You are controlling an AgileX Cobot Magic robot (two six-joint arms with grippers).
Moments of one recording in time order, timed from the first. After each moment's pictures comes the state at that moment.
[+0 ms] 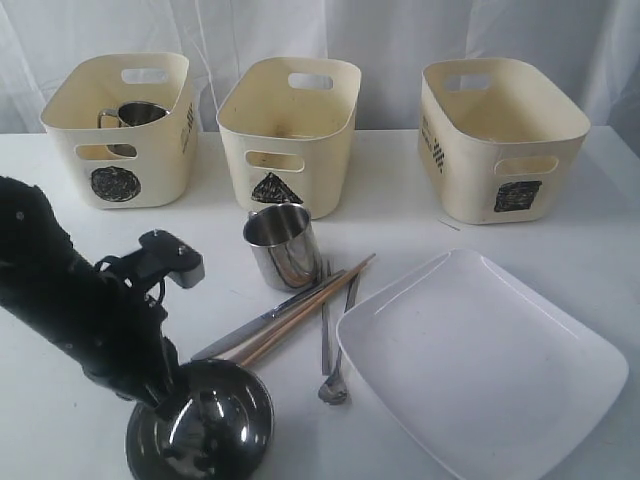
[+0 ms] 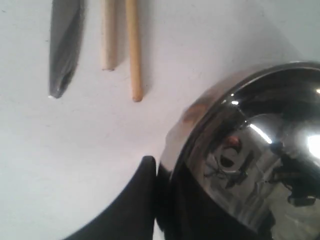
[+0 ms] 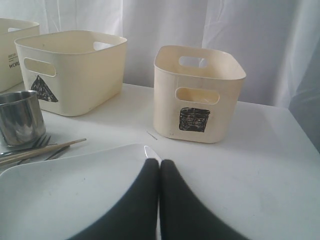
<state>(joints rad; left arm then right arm) -0.50 1.55 -0.78 -0.54 0.66 0.74 0.06 0.01 -0.01 -0.08 0.19 0.02</state>
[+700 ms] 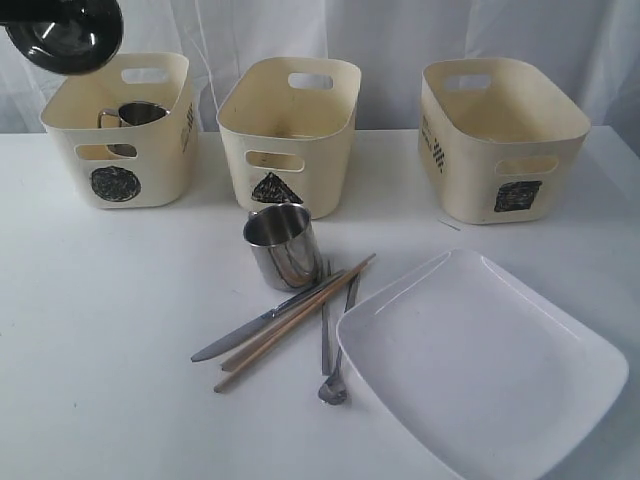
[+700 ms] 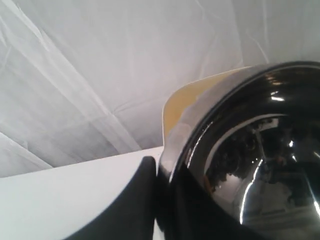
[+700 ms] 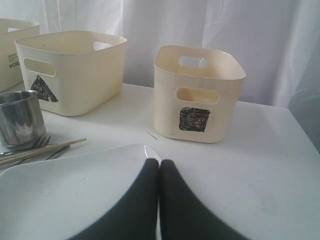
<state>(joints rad) -0.09 1.78 -1.64 0.40 0.37 -0.13 0.06 0.01 -0.01 -0.08 0.19 0.02</state>
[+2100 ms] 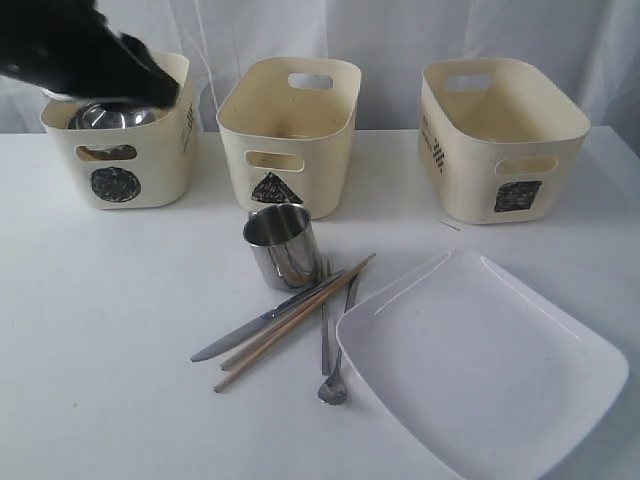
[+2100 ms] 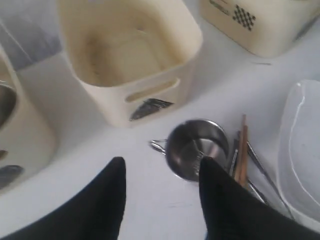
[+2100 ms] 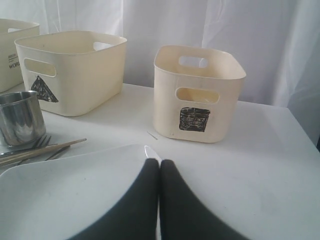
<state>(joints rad) -0.40 1.40 -1.24 -0.32 0.58 0.43 0.06 0.01 -0.01 -0.08 0.19 0.02</state>
